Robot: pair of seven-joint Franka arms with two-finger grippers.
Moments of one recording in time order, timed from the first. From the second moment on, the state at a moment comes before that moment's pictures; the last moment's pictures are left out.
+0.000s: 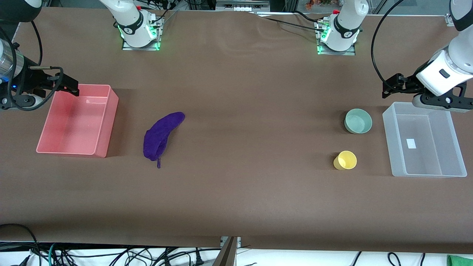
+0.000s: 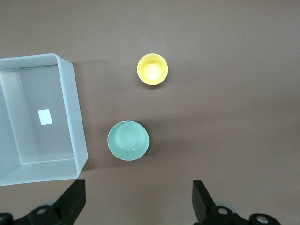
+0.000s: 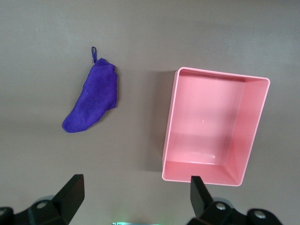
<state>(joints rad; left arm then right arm) -0.05 0.01 0.00 -1.67 -0.01 1.60 0.04 -0.06 0.11 0.15 -1.48 -0.06 1.48 0.01</state>
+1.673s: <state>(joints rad) 0.03 0.26 0.00 -2.25 0.12 2.37 0.97 -0.06 0.14 0.15 -1.48 -0.05 1.49 0.01</state>
